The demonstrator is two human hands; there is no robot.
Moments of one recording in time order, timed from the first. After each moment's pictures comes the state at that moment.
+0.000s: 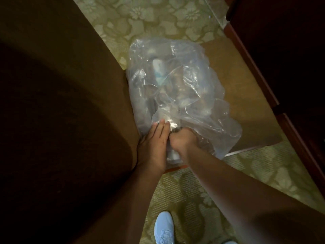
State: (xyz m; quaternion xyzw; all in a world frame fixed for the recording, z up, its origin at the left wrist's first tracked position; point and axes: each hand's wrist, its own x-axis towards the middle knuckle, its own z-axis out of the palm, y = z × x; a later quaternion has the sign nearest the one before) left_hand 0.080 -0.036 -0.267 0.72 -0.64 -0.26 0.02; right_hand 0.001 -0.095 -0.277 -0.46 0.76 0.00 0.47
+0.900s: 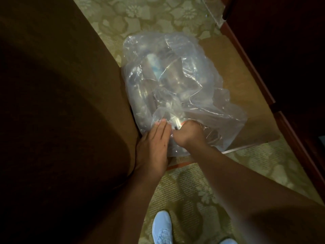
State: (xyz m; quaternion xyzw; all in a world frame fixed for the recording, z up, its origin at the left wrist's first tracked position) left_hand 0.075 -0.024 -0.273 0.70 -0.69 -0.15 0.06; right_hand -0.016 -0.104 -0.276 -0.59 0.73 0.05 0.35
